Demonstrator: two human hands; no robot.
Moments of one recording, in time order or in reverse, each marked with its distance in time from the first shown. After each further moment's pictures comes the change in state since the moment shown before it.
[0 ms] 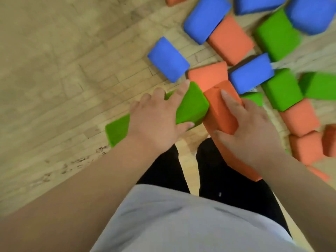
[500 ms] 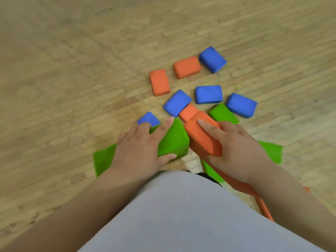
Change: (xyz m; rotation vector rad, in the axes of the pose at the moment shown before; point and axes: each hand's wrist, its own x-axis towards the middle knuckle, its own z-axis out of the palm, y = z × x) left_hand -0.125 0.147 -0.113 0.102 0.378 0.006; right_hand -0.111 0.065 -0.217 -0.227 0.147 -0.361
